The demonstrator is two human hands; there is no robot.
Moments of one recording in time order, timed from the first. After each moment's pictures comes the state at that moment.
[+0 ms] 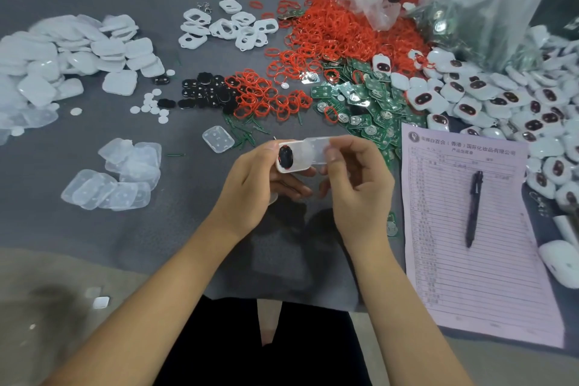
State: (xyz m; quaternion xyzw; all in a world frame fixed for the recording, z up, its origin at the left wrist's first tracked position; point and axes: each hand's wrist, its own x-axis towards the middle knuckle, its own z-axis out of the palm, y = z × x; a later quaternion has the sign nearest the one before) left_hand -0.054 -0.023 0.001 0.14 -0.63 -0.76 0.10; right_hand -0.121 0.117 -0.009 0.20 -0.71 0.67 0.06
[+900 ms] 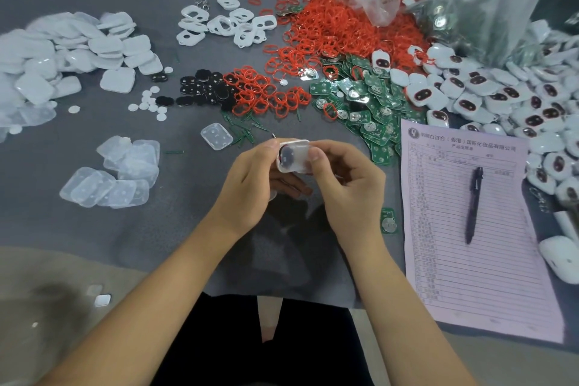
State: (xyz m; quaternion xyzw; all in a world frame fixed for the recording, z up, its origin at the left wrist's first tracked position) left_hand -0.055 -0.022 -0.004 0.12 -0.61 -0.78 0.11; right_hand -0.114 0.112 -0.004 0.22 -0.73 0.64 0.05
